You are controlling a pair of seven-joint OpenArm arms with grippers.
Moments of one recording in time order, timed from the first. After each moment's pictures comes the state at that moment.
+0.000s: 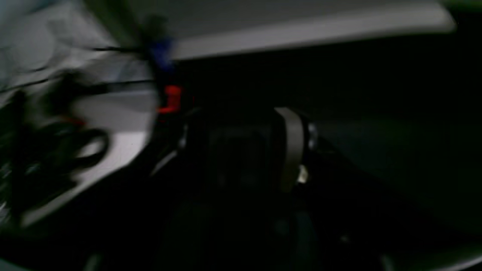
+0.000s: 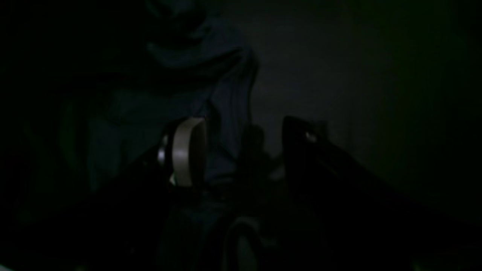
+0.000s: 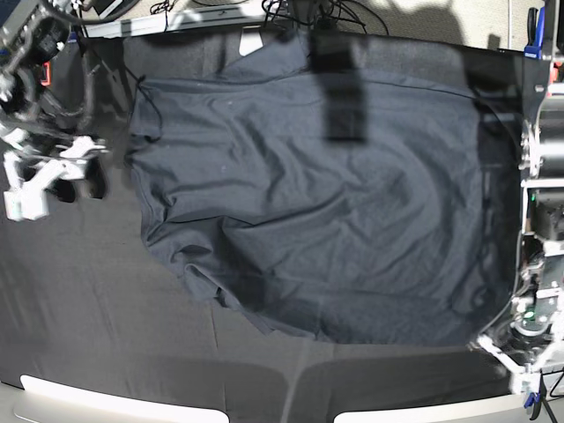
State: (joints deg) left arm -46.0 -19.4 8.4 32.5 -4.1 -8.4 2.9; right arm -8.9 12.9 36.9 112.6 37.5 33.9 -69.6
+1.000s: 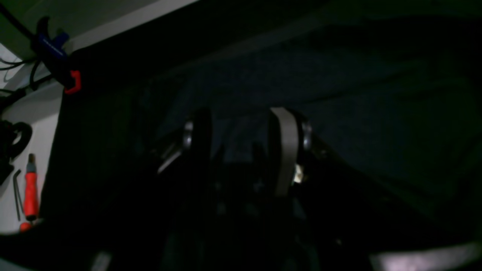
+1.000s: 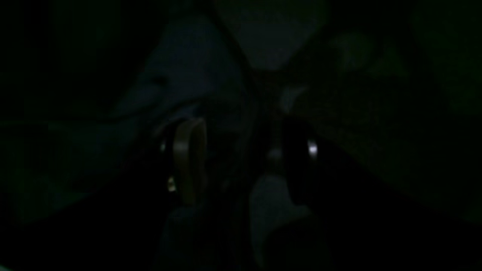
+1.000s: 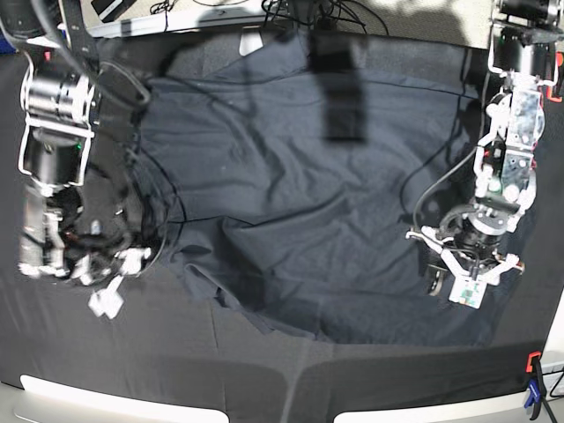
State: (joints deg) left arm -7.6 -18.6 7.7 89.6 -5.1 -7.1 21.1; right arm 32.9 21.1 7.7 47.1 24.2 32.0 -64.8
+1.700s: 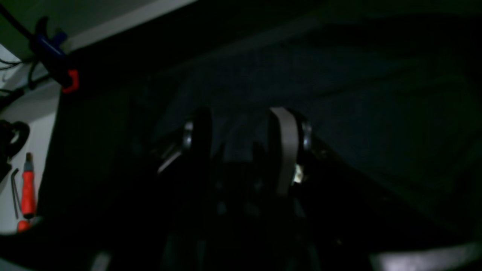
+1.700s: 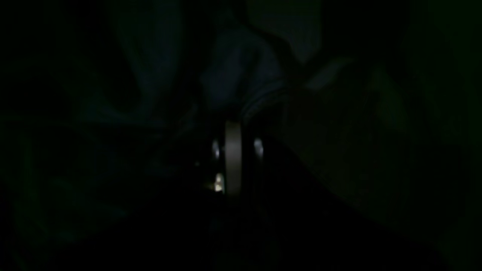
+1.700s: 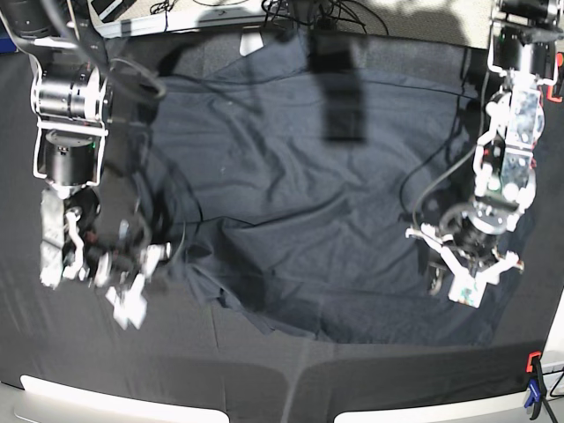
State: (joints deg) left arm -6.7 -18.6 7.7 89.6 -3.9 -7.1 21.3; right arm 32.0 18.2 5.4 55.9 23.5 35.8 -63.5
